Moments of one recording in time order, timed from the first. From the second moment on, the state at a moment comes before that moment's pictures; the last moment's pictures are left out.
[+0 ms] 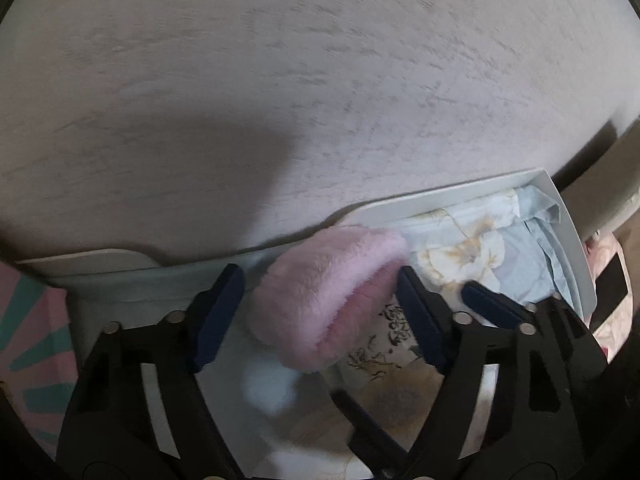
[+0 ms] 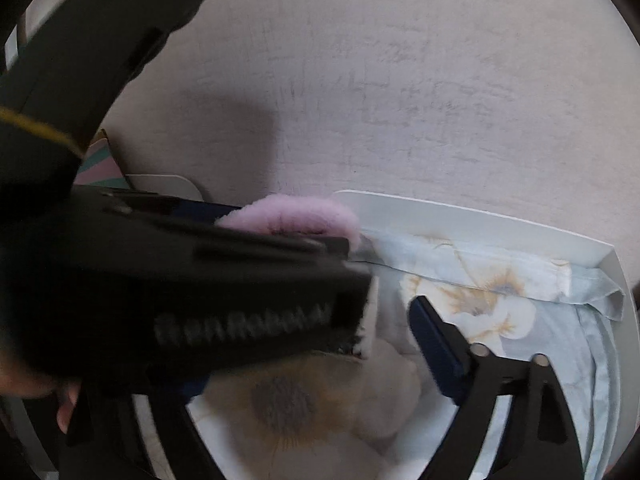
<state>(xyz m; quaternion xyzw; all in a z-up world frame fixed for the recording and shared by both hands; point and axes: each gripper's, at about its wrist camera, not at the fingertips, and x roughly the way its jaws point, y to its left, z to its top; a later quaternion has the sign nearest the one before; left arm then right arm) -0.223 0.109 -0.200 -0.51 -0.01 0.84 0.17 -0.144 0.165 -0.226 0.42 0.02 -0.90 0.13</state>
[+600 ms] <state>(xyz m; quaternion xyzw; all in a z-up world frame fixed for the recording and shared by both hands) -0.223 0.107 -0.186 -0.49 0.01 0.85 0.20 -0.127 0.174 -0.227 0.42 0.02 -0.90 0.13</state>
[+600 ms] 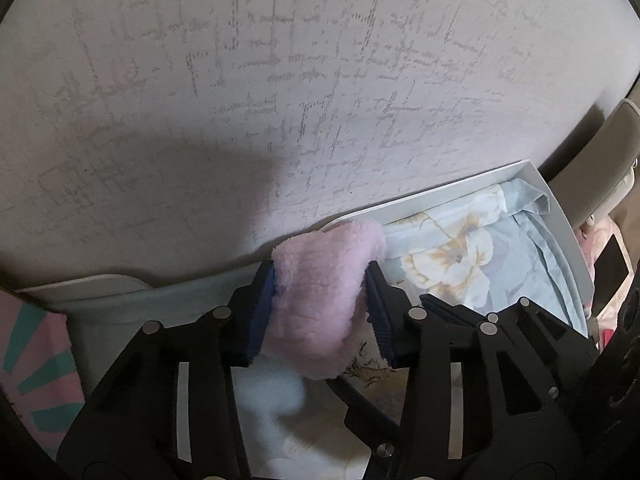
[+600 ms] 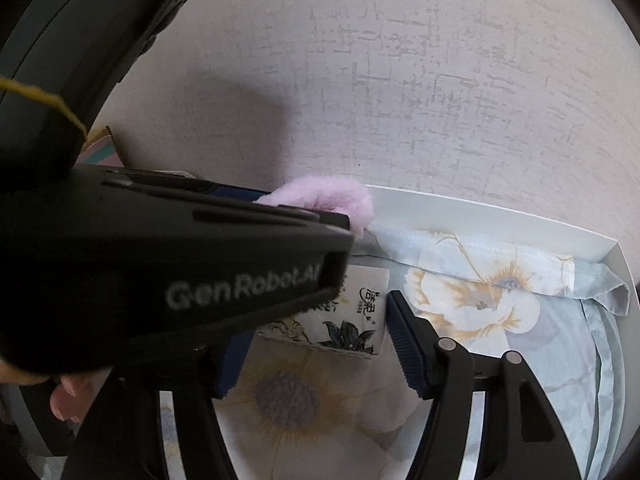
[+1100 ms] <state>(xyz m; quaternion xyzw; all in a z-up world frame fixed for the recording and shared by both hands) -0.183 0.085 -0.104 -0.45 -0.03 0.87 0.20 -0.080 0.198 -0.159 0.41 0.03 -0.91 0.12</state>
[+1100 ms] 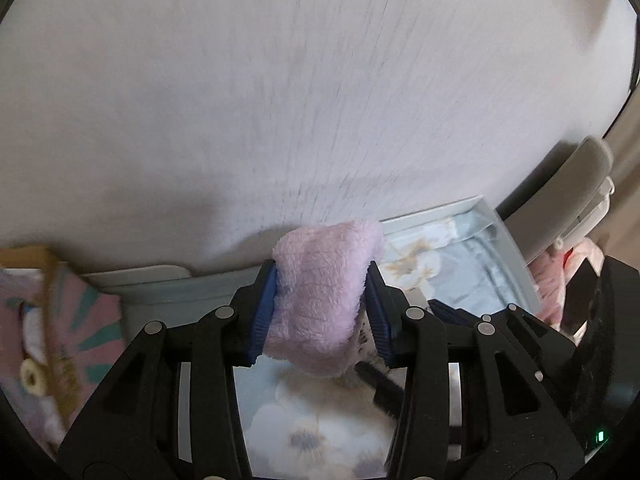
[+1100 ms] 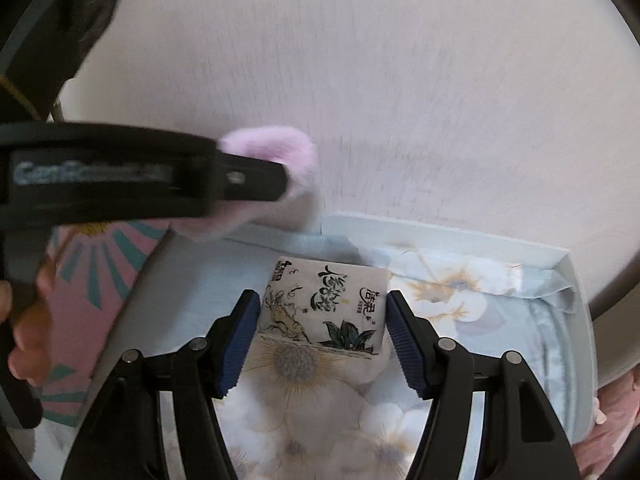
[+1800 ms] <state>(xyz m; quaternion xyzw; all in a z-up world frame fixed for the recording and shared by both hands) -0.071 0.019 0.000 -0.40 -0.02 0.91 0.12 0.004 0.220 -0.046 0.37 -0.01 -0.93 0.07</state>
